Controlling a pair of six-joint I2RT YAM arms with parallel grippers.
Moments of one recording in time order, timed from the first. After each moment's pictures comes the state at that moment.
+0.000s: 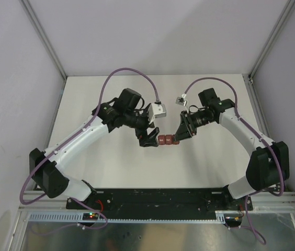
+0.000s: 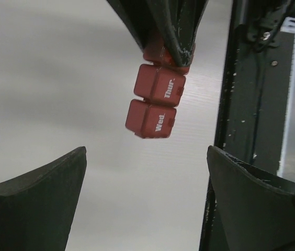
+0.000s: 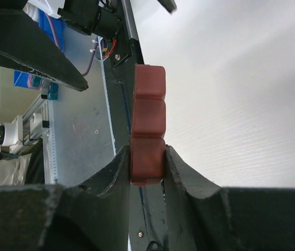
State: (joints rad) left arm -0.70 1.43 1.37 -0.78 0.59 0.41; right arm 0.35 1.52 1.24 -0.88 -1.12 -0.30
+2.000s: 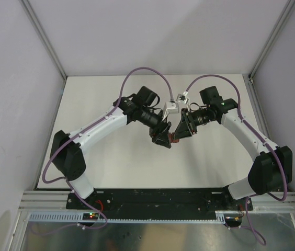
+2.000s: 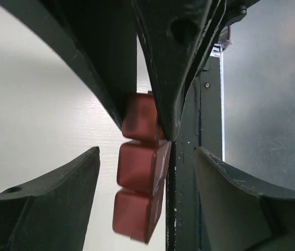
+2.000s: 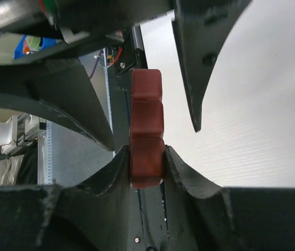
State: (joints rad) left arm -0.72 1.67 1.50 -0.77 0.89 0.29; right arm 0.35 1.46 1.26 -0.86 -1.14 -0.30
